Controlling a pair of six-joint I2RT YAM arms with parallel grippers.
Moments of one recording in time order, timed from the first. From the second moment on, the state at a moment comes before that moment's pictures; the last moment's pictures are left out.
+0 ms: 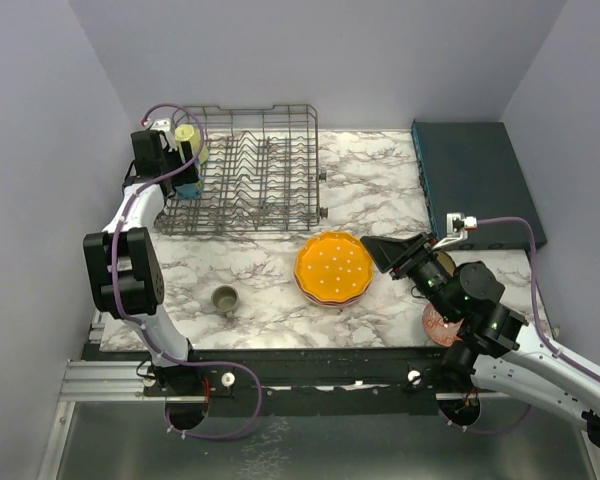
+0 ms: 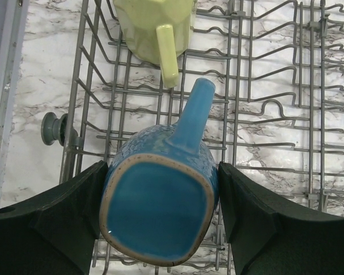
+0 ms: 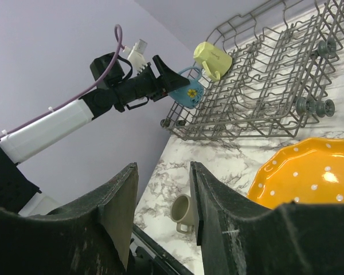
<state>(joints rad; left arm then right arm) 0.15 1.74 1.31 -0.12 0.13 -0.06 0.95 0.57 0.57 0.12 0.37 0.78</state>
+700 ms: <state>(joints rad) 0.16 1.89 1.39 -0.11 0.17 -0.03 0.95 0.58 0.57 0.11 0.37 0.78</state>
